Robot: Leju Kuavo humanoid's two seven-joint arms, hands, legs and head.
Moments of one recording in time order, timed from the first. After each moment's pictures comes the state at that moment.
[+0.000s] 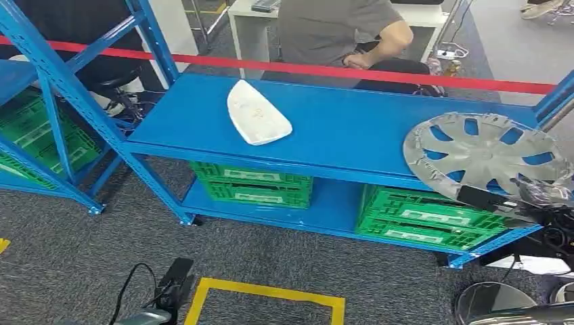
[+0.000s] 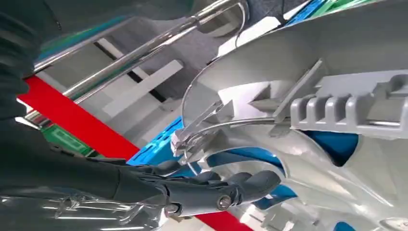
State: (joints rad) left arm -0.20 0.09 -0.81 -0.22 0.79 0.20 -0.18; right arm -0.83 -0.46 0.88 -0.58 0.77 0.11 0.25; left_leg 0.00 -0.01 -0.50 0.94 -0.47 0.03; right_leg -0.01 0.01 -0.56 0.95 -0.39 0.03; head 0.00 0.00
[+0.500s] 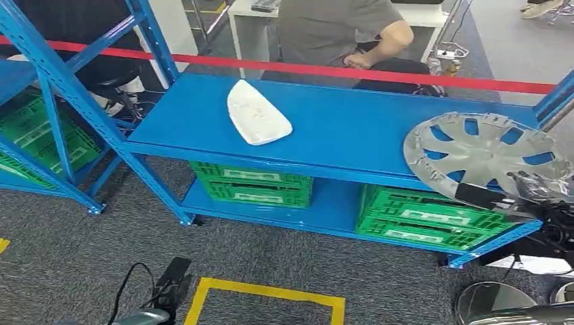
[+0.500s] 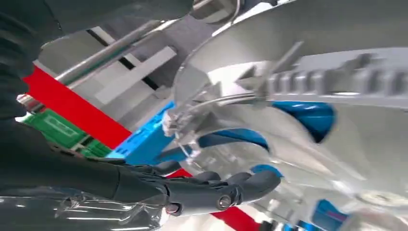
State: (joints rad) left arm -0.20 0.10 -0.81 -0.22 0.80 0.20 -0.19; right arm -0.85 -0.45 0.89 -0.58 0.81 0.10 0.21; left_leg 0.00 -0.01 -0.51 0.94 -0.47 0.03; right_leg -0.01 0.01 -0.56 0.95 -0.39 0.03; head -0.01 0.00
